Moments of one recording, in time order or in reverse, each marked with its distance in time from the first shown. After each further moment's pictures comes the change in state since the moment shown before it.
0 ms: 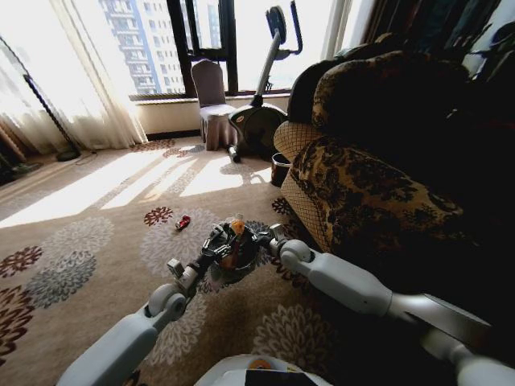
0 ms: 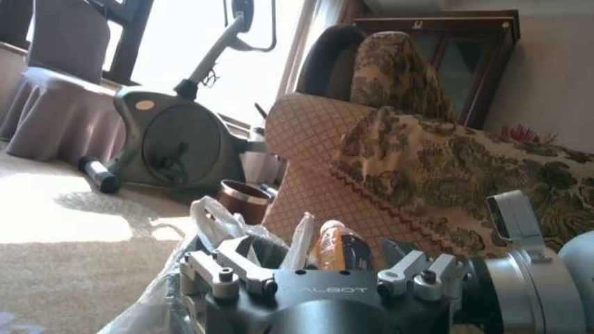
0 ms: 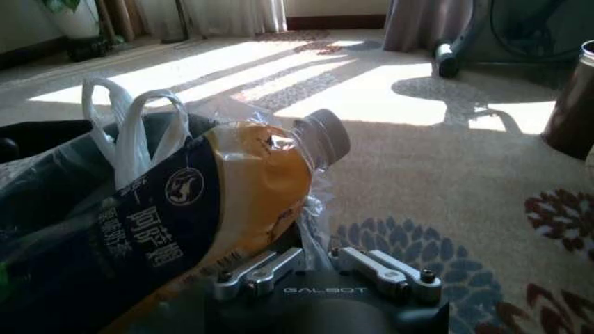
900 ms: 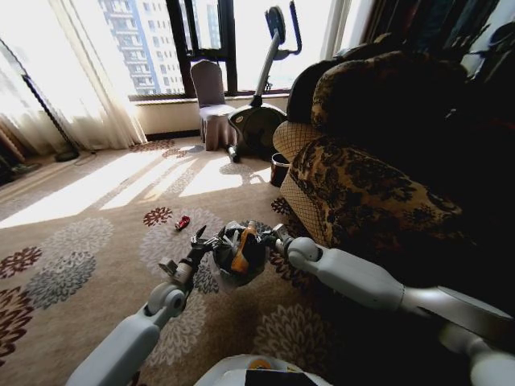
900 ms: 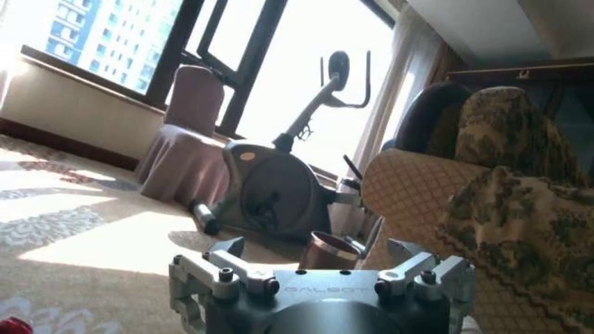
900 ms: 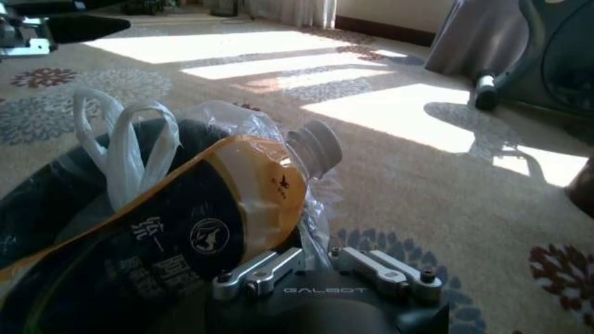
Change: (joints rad) left arm 0.002 -0.117 -0.152 0.074 0.015 -0.055 -0.145; right arm 0.083 -0.056 -0.101 0.008 -0.147 0.010 -0.137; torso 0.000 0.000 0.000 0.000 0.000
